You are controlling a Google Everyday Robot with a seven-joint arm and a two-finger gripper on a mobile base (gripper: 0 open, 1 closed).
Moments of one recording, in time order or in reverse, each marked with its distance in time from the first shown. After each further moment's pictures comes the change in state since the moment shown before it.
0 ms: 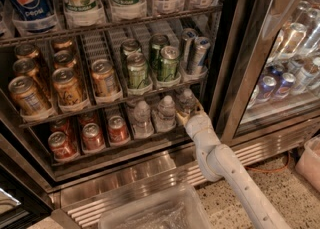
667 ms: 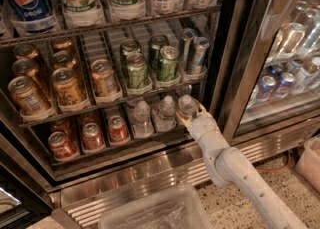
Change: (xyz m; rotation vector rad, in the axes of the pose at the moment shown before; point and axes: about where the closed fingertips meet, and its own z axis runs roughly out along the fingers) arm -0.040 -0.001 -0.034 -0.057 -0.013 -0.078
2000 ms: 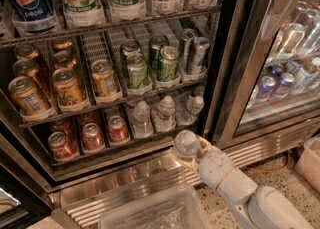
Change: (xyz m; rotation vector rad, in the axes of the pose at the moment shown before) arm -0.080 0.066 -0.155 -0.318 -0.078 0.091
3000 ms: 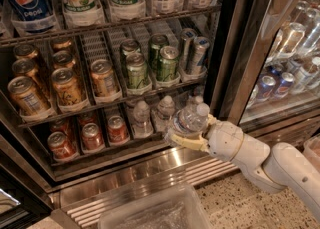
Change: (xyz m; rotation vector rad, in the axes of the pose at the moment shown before) arm -0.100 -0.017 0.013 -0.344 -0.257 0.168
